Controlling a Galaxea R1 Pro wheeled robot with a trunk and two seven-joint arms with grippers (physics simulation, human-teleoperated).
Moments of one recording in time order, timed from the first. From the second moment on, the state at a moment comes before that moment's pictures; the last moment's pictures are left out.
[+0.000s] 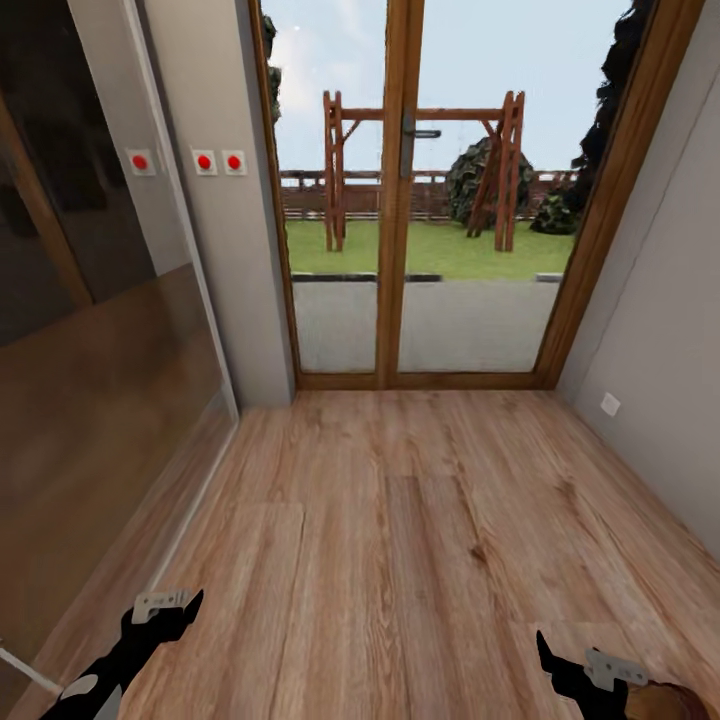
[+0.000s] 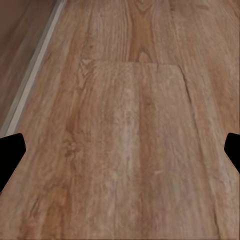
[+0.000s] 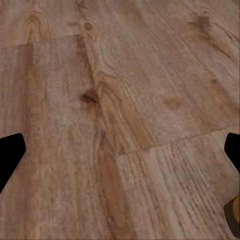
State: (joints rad) left arm -0.47 0.20 0.38 -0.29 -0.11 -0.40 -0.35; right arm -0.41 -0.21 0.04 -0.08 -0.46 -0.70 0.22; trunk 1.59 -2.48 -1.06
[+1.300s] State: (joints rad) left arm -0.47 0.20 0.38 -0.29 -0.11 -0.40 -0.35; right arm -0.41 -0.21 0.04 -0.08 -0.46 -0.70 0.22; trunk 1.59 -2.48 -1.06
